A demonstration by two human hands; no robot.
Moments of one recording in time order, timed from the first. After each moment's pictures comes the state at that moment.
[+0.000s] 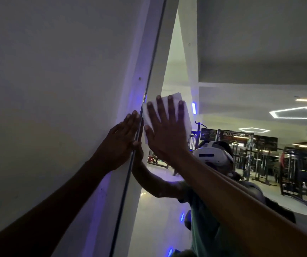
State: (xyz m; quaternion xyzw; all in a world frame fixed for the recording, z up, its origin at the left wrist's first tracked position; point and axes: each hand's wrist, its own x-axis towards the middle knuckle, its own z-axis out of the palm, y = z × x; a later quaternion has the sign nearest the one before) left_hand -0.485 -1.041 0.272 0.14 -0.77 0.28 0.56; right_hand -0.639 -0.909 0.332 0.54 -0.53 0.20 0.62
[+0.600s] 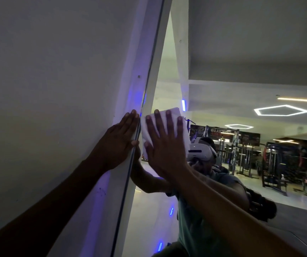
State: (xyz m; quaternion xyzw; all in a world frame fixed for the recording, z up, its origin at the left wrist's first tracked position) left_hand -0.479 -1.047 0.271 0.13 -0.78 0.24 0.55; right_hand -0.638 -0.901 0.287 0.53 -0.57 0.17 0.61
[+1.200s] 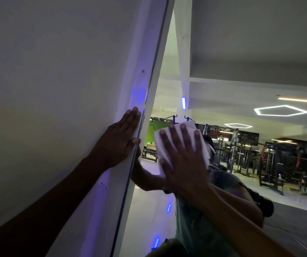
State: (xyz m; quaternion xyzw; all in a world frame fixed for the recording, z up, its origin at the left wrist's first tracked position) left_hand -0.478 -1.049 0.264 0.14 -0.79 0.23 0.55; right_hand -0.672 -0.864 0.249 0.53 -0.58 0.14 0.61
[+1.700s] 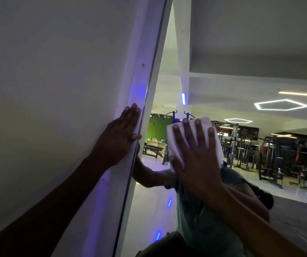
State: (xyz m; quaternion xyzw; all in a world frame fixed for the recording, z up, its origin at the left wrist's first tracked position) left_hand -0.480 -1.049 0.256 0.14 -0.78 0.22 0.57; right_hand -0.691 -0.850 0.247 0.49 -0.60 0.15 0.61
